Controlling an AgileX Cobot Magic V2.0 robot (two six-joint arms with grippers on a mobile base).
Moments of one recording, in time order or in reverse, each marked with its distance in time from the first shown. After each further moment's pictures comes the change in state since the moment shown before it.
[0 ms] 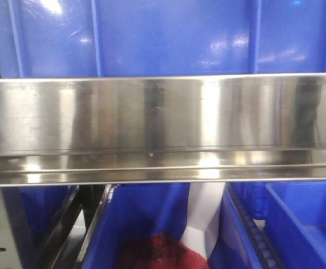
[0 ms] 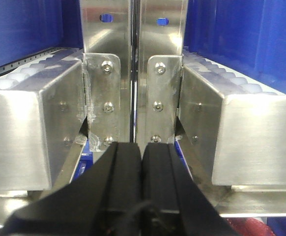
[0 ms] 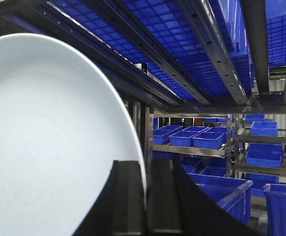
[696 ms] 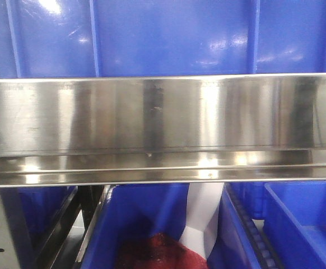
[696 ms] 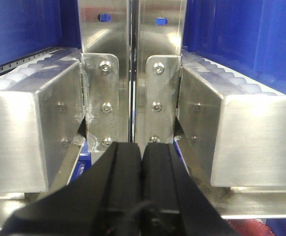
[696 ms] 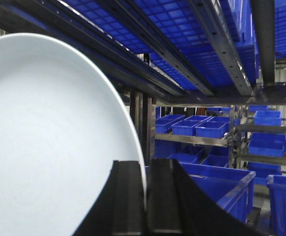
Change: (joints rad) left arm 0.000 0.000 0.000 0.000 0.000 0.000; right arm 0.000 0.100 -0.070 0.000 0.031 0.000
